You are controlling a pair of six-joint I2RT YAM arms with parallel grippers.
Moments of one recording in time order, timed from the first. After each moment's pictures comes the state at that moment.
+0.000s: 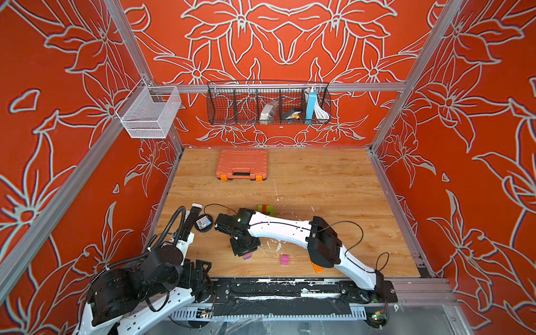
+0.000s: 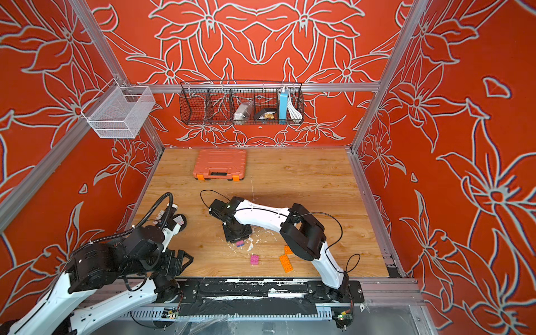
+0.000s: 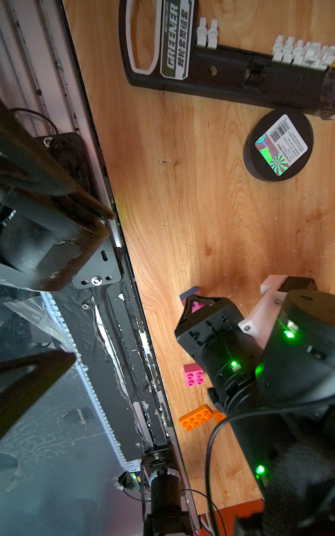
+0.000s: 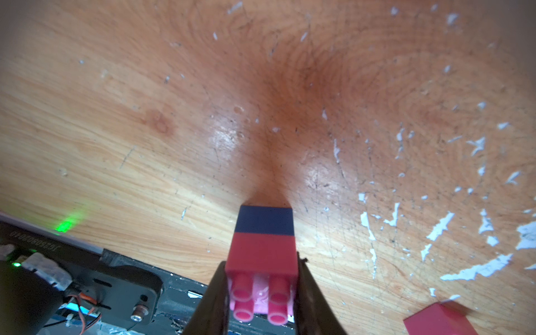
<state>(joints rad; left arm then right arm) -0.82 0.31 1.05 -1.68 -0.13 -0.73 1.27 2.42 2.13 -1.28 -0.10 0.84</state>
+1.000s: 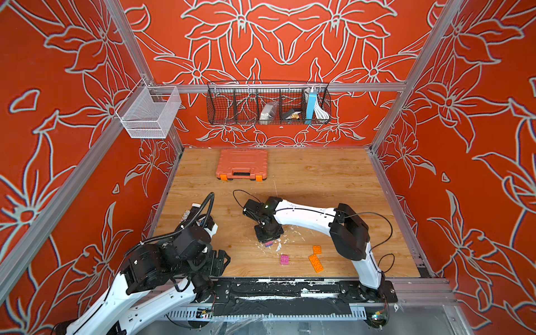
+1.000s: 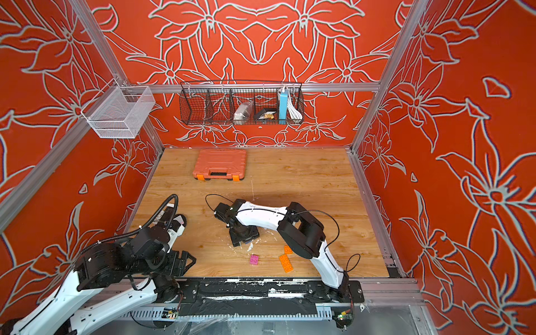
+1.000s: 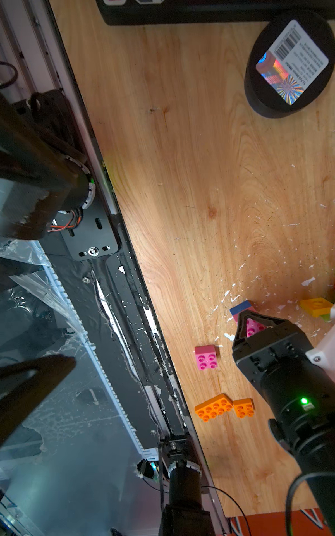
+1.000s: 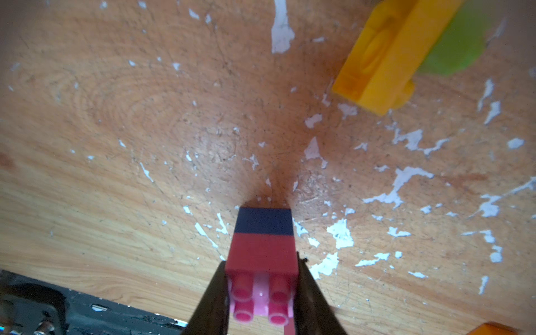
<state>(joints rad) -0.82 0.54 1.00 -1.51 -0.01 -0.70 1.11 2.13 1.66 -1.09 -0.06 0.72</state>
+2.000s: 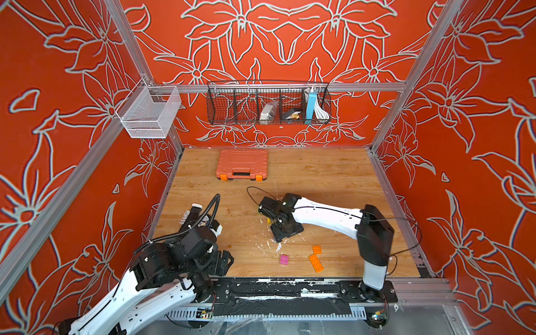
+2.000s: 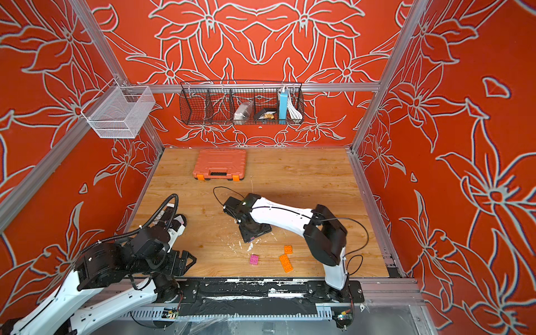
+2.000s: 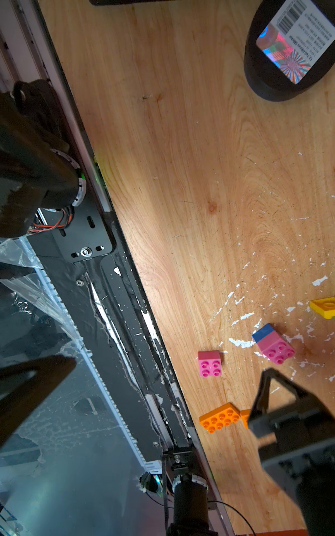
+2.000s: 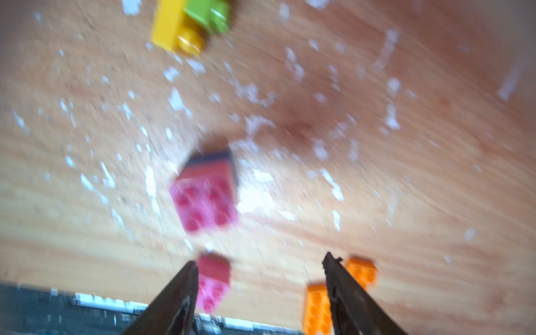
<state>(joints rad) -0.82 0.55 0.94 -1.46 0.00 -0.68 1.06 1.82 1.44 -1.18 0.10 0.62</state>
